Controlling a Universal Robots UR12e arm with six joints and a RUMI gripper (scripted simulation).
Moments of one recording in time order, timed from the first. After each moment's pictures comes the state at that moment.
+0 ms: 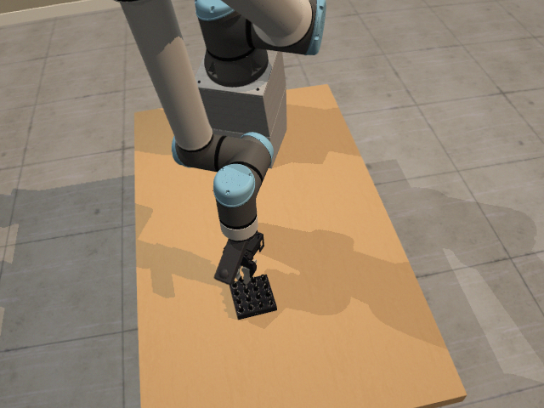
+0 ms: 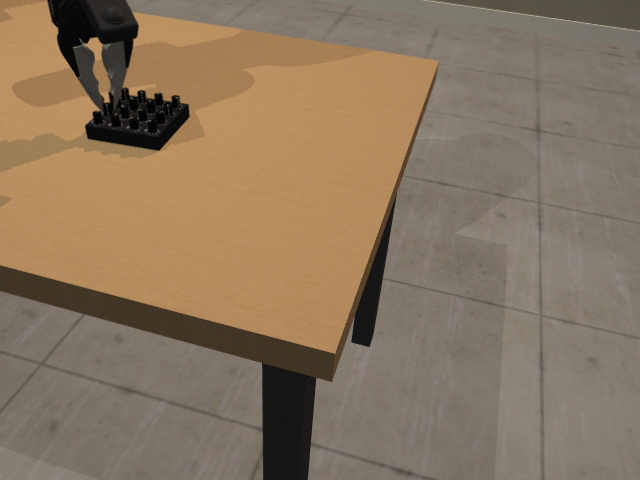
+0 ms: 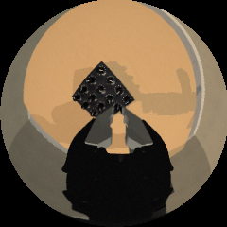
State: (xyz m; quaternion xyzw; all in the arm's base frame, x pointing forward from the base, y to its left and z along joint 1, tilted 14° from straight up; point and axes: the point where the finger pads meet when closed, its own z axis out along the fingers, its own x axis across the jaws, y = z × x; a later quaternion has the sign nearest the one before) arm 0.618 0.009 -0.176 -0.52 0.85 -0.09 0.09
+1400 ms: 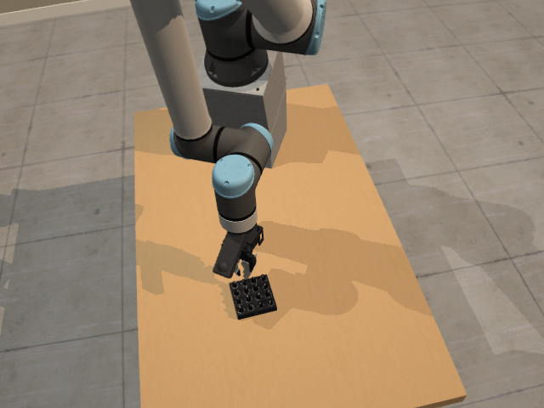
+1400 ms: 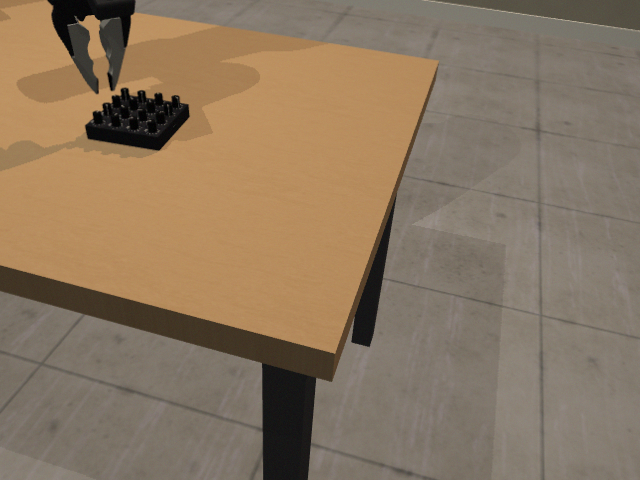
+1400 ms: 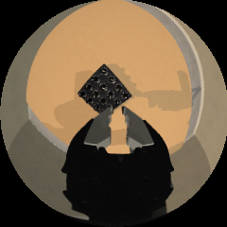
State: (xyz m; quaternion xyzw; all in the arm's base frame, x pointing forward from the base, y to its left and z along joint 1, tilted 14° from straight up) arm 0.611 0.010 -0.149 -0.52 0.85 -0.09 0.09
